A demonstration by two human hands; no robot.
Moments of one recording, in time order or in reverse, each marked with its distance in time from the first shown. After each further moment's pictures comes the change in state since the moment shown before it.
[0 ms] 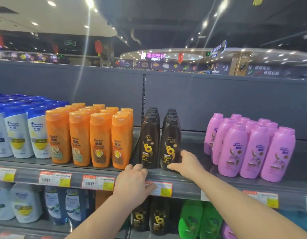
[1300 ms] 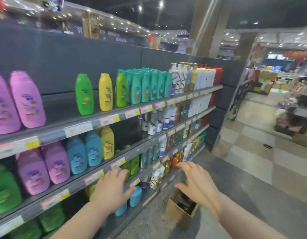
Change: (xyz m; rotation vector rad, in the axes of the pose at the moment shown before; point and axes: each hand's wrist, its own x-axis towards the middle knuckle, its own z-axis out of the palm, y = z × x) left_hand -0.175 0.487 0.065 -0.335 -0.349 0.723; right_hand -0.517 0.304 -0.295 -0.691 0.312 0.604
